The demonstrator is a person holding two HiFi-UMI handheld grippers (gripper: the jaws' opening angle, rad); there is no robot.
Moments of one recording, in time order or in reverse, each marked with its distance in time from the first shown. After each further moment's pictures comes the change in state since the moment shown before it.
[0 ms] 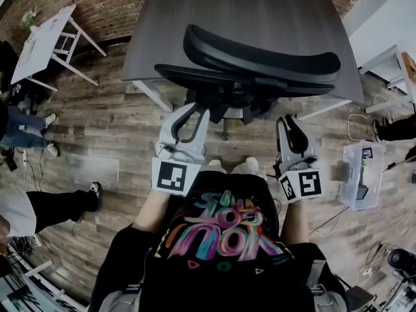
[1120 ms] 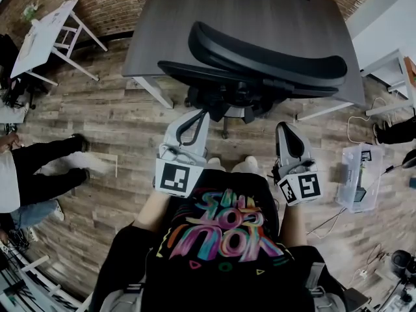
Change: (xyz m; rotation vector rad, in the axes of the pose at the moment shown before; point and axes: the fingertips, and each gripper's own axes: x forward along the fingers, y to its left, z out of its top) left arm -0.006 -0.005 -0.025 -0.016 0.047 -0.013; right arm -0.001 0.013 -0.024 0.083 0.033 0.056
